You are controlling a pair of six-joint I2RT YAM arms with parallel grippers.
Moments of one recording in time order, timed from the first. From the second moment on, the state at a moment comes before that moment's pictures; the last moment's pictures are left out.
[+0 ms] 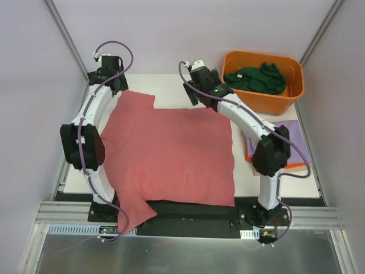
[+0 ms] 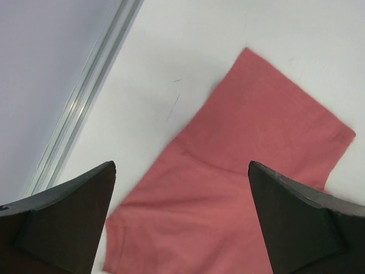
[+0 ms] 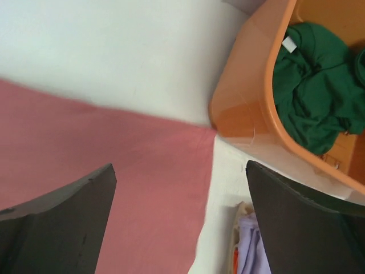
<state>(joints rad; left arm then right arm) -0.04 1.89 1.74 -0.60 -0.46 -0.24 0.65 2.00 1.91 -0.62 0.55 -0.08</state>
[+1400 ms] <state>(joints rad) 0.08 1.98 1.39 -0.64 -0.18 -0.52 0.65 2.05 1.47 -0.47 0.06 0.29</state>
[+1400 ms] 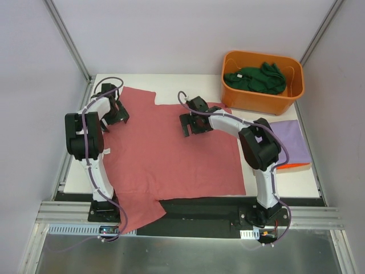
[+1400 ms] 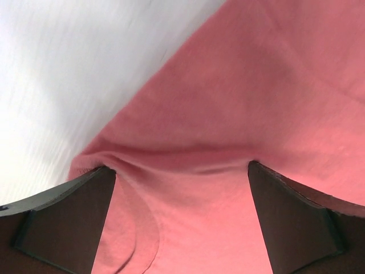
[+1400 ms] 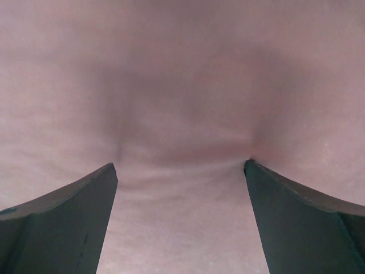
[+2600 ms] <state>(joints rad) 0.13 1.84 1.78 -0.86 -0.06 -0.48 0.59 1.92 1.59 -0.59 -0.08 0.21</state>
